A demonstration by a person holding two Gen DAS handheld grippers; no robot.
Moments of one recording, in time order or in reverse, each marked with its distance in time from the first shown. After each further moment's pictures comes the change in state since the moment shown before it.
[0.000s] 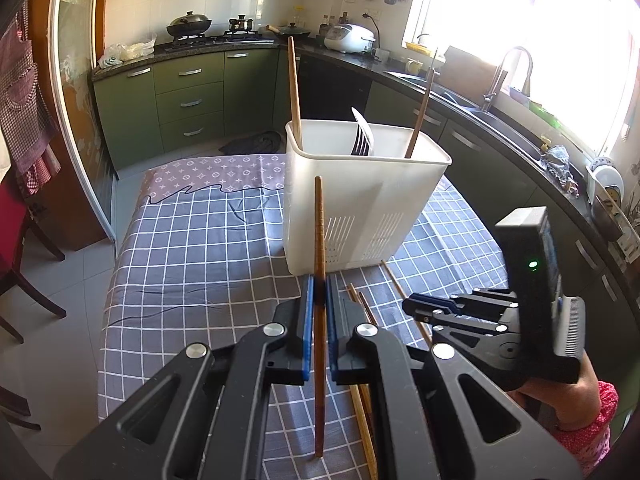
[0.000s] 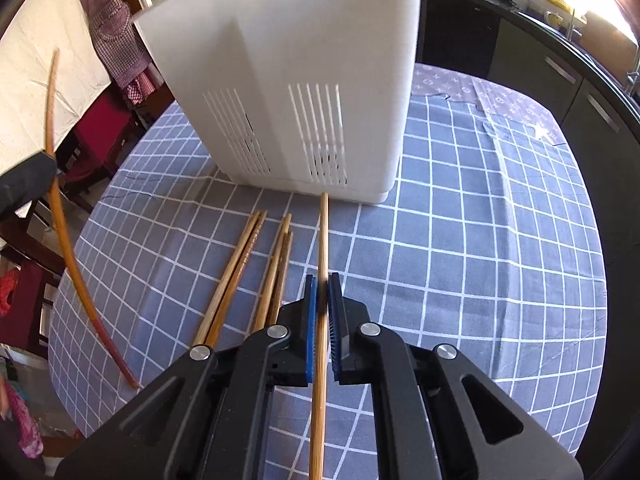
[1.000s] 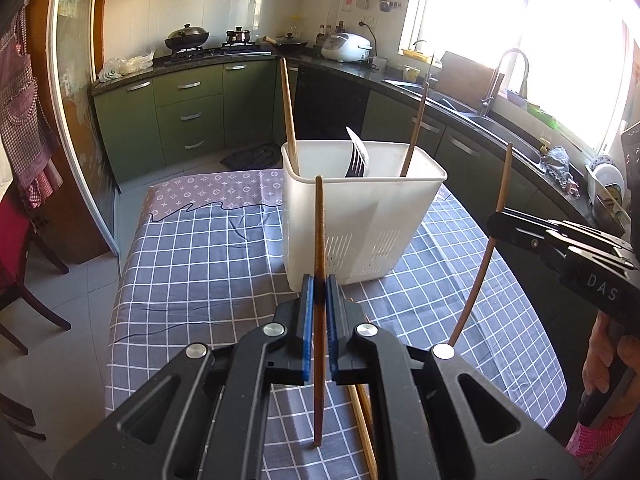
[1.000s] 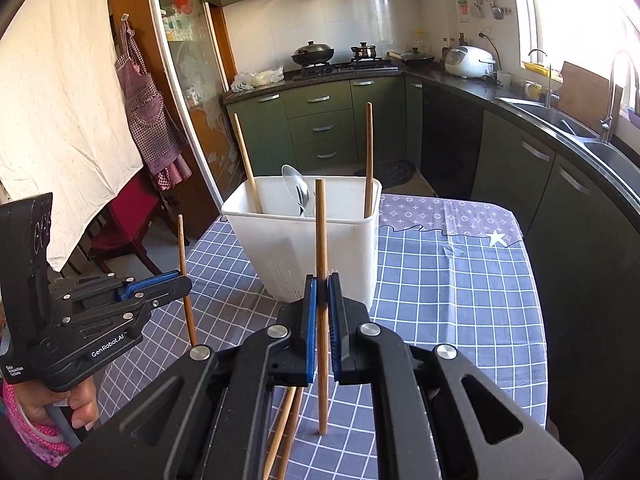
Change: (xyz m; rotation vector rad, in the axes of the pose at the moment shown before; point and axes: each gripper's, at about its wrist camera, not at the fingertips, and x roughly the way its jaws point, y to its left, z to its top) left arm -0.006 -0.002 0.010 0.028 -0.039 0.009; right arm -0.133 -0.004 0.028 -0.009 -0.313 0.035
